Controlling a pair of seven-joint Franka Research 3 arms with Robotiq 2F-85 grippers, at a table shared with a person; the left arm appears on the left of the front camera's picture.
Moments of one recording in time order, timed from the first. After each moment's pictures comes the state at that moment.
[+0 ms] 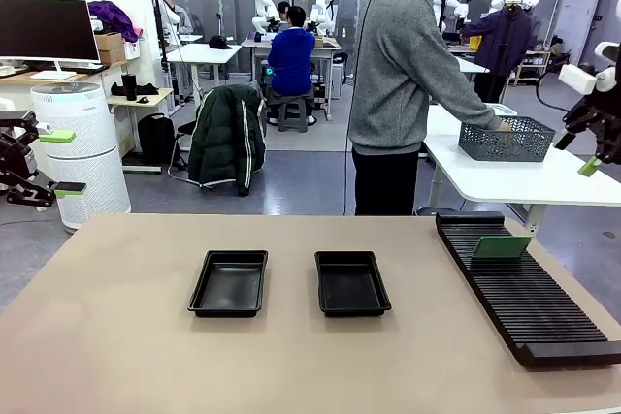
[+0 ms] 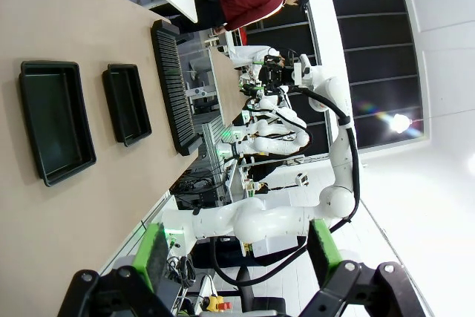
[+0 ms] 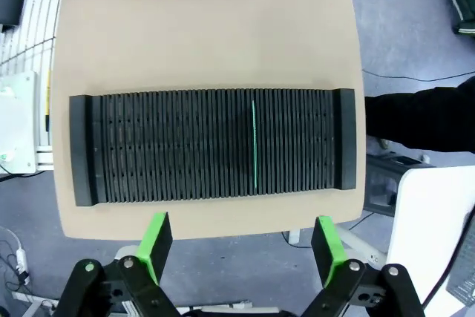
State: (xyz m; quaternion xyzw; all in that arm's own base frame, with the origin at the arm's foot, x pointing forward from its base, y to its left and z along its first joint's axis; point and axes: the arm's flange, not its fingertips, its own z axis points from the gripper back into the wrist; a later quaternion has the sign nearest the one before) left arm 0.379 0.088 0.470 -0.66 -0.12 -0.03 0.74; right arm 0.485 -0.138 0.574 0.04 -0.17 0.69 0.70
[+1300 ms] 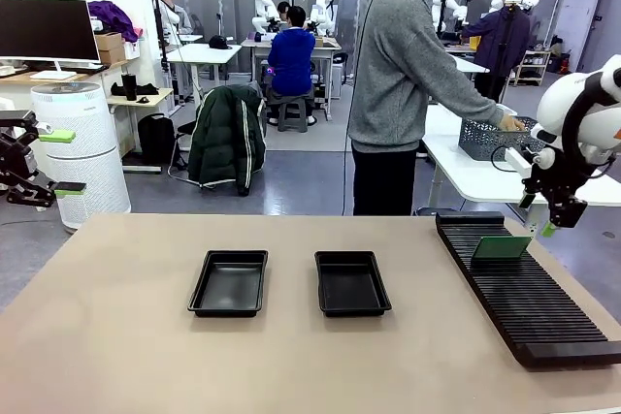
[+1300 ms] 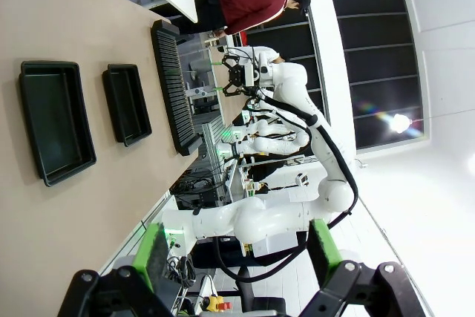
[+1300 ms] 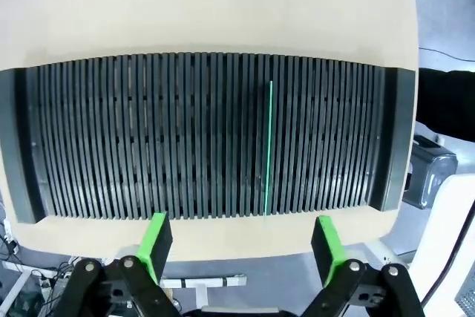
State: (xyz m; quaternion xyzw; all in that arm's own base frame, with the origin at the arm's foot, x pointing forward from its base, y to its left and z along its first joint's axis) left arm 0.379 0.088 0.470 -0.66 -0.12 -0.03 0.74; right arm 0.513 -0.100 0.434 -0.01 -0.10 0.71 0.70
